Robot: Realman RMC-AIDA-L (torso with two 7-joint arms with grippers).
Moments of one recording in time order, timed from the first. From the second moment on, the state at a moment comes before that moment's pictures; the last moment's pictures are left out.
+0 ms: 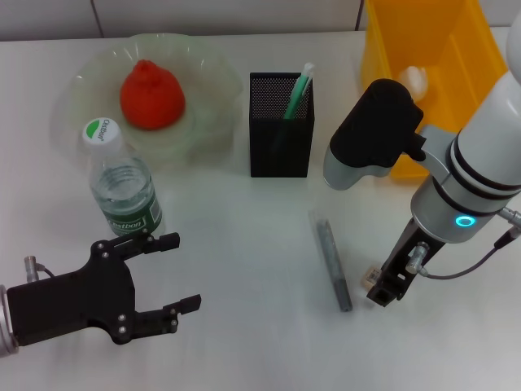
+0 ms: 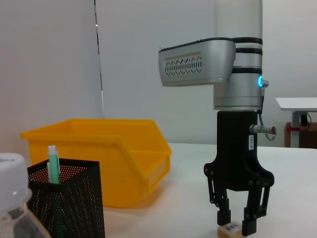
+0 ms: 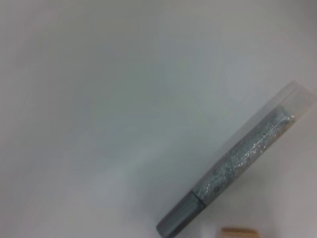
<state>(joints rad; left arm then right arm) -0.26 -2.06 0.83 0.51 1.81 1.68 -0.75 0.65 2.09 -1.78 -1.30 -2.59 -1.60 2.75</state>
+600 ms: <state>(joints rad) -0.25 -2.06 0.83 0.51 1.82 1.69 -0.75 0.66 2.09 -1.78 -1.27 -2.59 -1.57 2.76</state>
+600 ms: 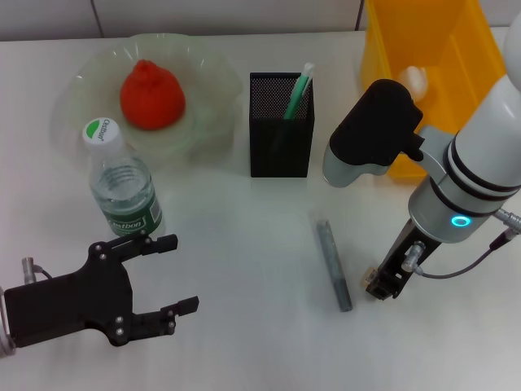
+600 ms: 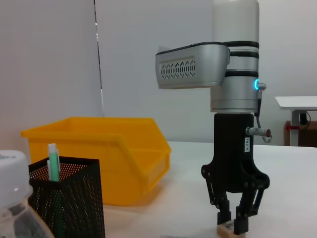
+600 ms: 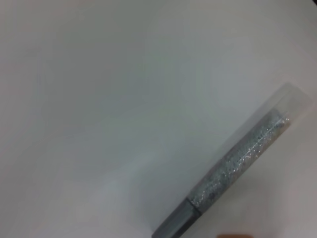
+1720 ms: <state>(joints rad) -0.26 -2.06 0.83 0.51 1.82 1.69 -0.74 0.70 2.08 -1.39 -1.48 -2.44 -1.37 2.63</state>
